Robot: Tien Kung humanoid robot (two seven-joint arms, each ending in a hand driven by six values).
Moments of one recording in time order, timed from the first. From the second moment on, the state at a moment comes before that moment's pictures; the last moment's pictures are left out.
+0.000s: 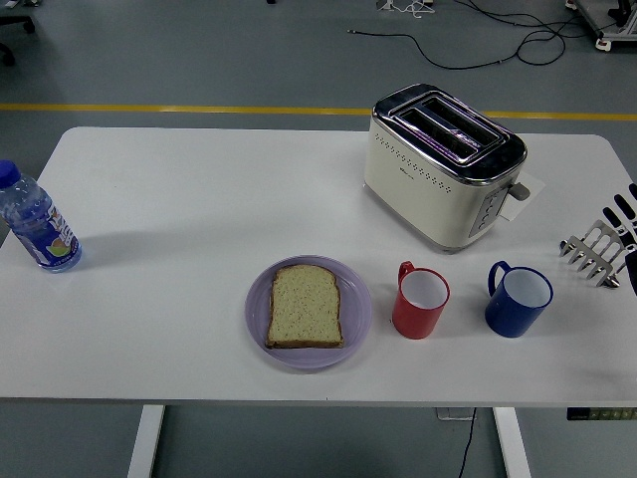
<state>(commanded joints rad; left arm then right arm) -0.04 0.00 -0.41 -0.19 0.15 0.21 0.06 0.09 -0.23 1.58 1.27 -0.59 0.00 0.12</state>
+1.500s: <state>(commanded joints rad) -0.06 0.00 -0.45 -0.20 0.16 0.22 0.04 -0.05 -0.20 1.24 1.15 -1.12 -0.34 0.44</state>
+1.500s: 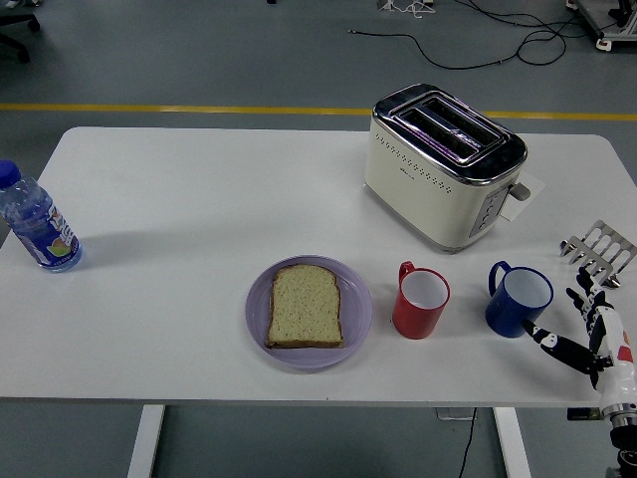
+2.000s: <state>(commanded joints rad) -0.06 0.00 -0.45 -0.20 0.15 0.22 0.04 0.01 -0.19 1.15 1.11 -1.07 -0.36 0.42</state>
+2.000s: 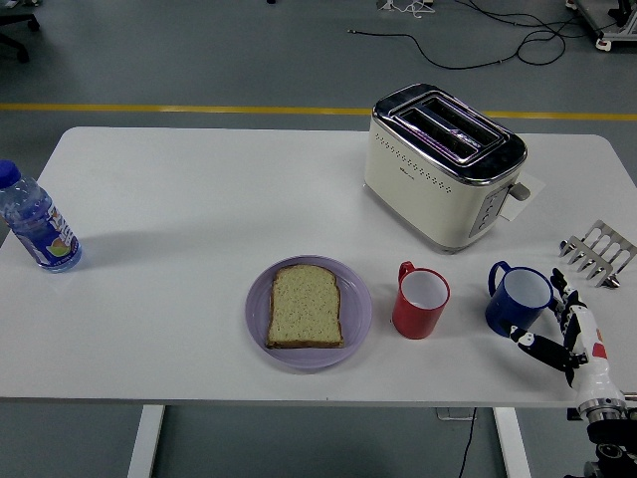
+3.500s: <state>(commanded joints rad) -0.05 0.00 -0.43 -0.19 0.13 0.22 0.05 0.15 -0.14 1.04 0.96 -0.93 -0.48 0.44</state>
